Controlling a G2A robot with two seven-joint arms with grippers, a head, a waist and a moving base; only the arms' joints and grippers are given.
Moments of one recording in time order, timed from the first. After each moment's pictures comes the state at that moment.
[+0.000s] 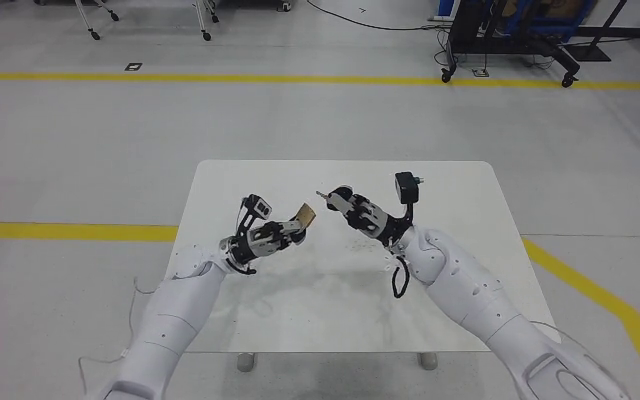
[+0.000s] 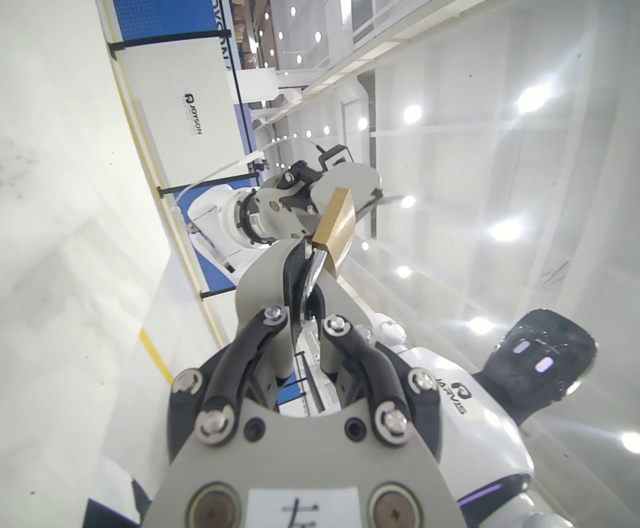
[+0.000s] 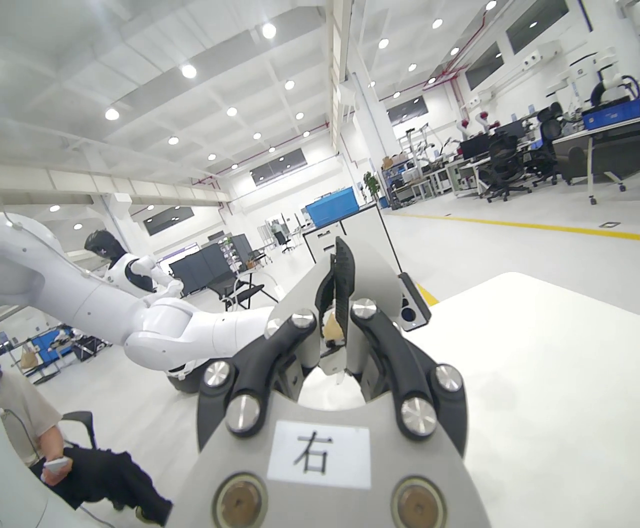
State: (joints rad) left arm 1.03 -1.28 -1.14 -0.96 -0.77 -0.42 -1.31; right arm -0.96 -1.17 0.80 -1.13 -0.44 -1.01 -0.27
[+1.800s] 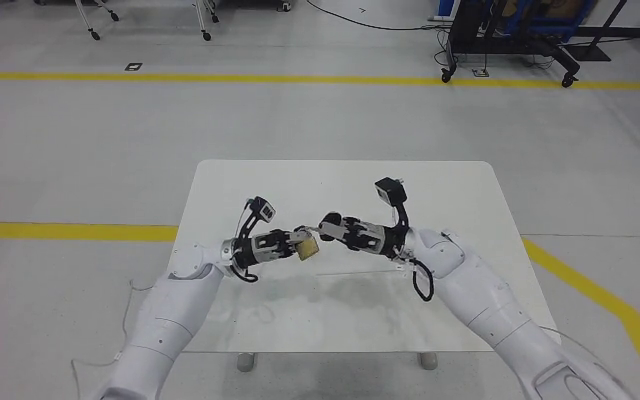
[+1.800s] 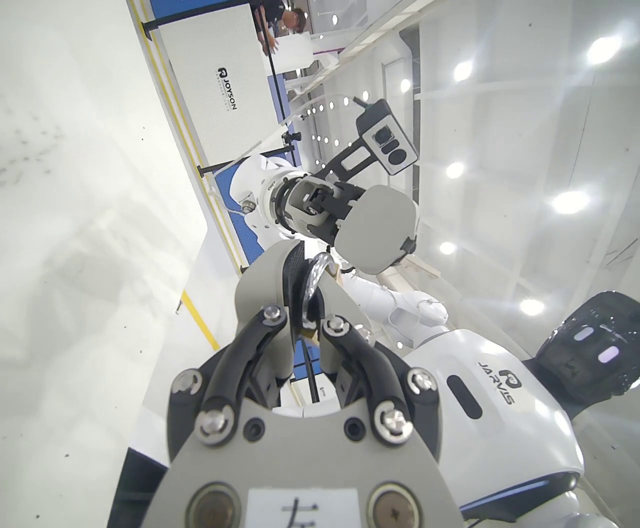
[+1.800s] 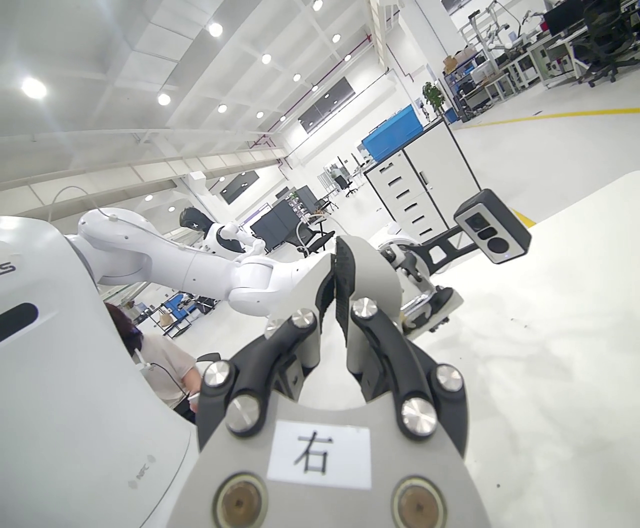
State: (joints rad) left arm 1.05 -1.25 -1.12 -1.03 -0.69 -0.38 -1.29; right arm -1.02 -1.15 0.87 -1.25 0.23 -1.01 0.63
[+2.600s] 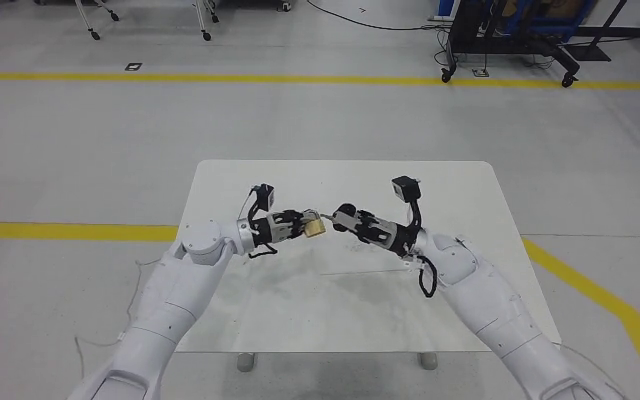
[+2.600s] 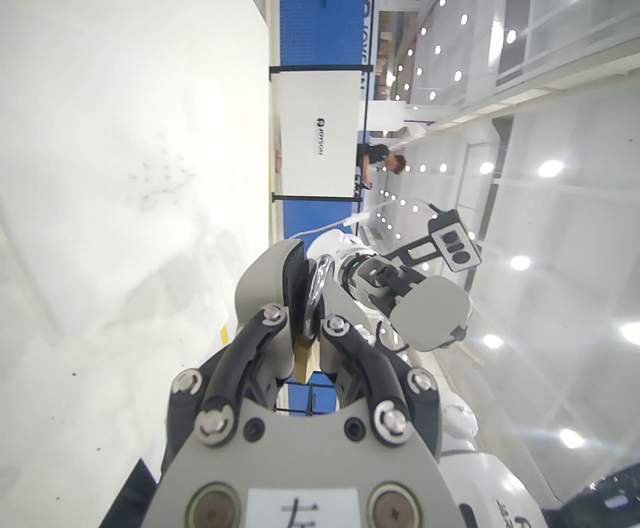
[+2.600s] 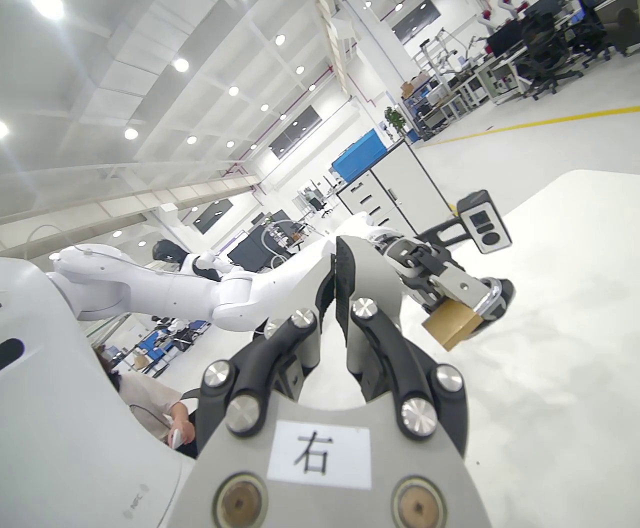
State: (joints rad) left arm 0.94 -1.25 -1.06 -1.08 -0.39 -0.08 -0.93; right arm -1.12 -1.13 1.01 -1.32 0.10 -0.89 0.52
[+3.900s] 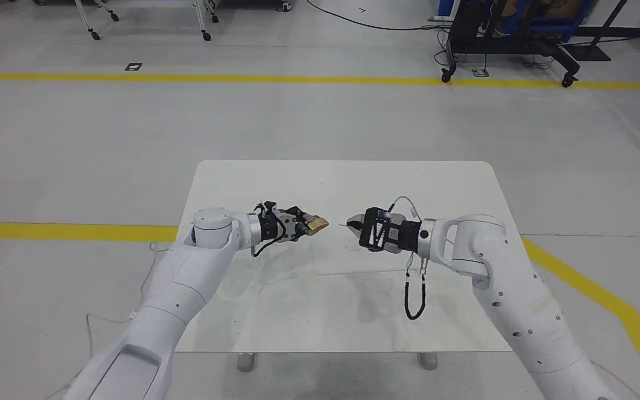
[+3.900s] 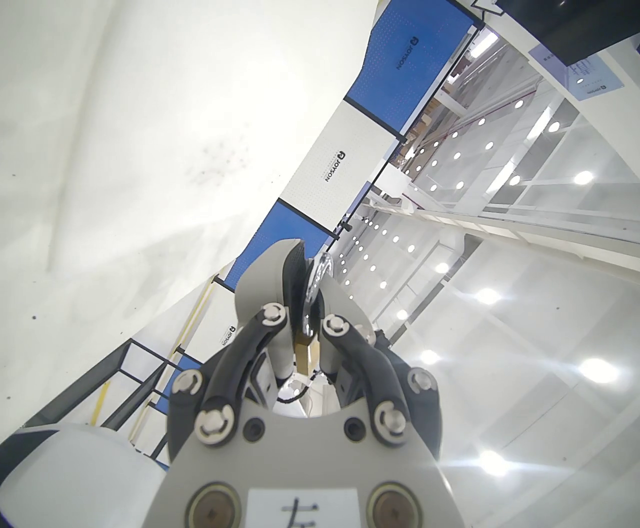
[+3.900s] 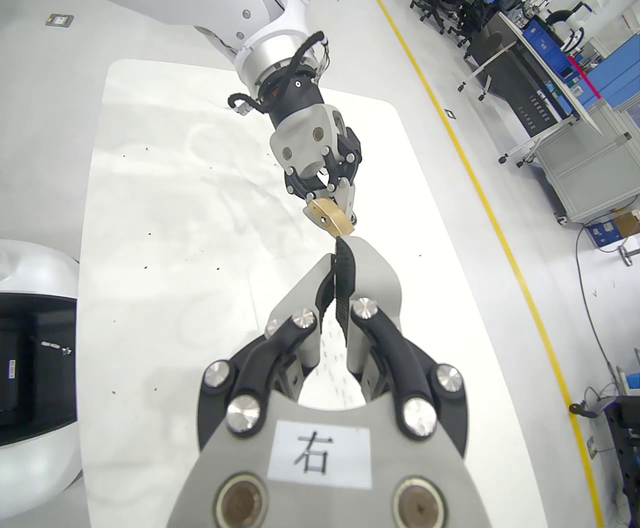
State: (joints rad) left arm 0.82 -1.31 -0.97 -0.88 -0.61 0.40 -0.92; right arm -1.20 -1.07 1.19 -1.75 -1.29 -0.85 0.36
